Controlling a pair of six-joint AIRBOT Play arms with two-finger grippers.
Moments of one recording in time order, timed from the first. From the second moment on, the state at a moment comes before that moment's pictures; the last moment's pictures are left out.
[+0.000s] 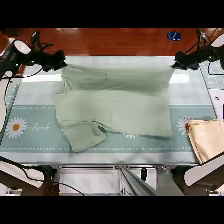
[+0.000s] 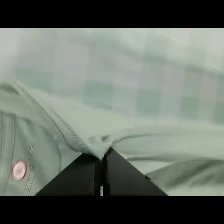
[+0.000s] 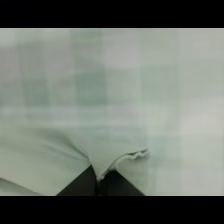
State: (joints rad) left arm 0.07 -1.76 1.64 1.06 -1.02 -1.54; right arm -0.21 -1.87 1.87 -1.15 1.28 1.48
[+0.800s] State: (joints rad) left arm 0.13 -1.77 1.56 1.19 -1.47 -1.43; right arm -0.23 -1.83 1.66 -1.23 1.50 1.45
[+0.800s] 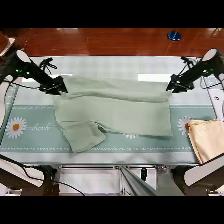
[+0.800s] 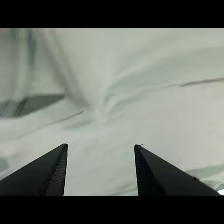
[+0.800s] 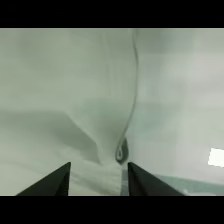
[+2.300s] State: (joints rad) left arm 0.25 -1.11 0.39 0.69 -1.01 -1.21; right arm -0.64 -0.97 0.51 -1.06 1.24 1.39
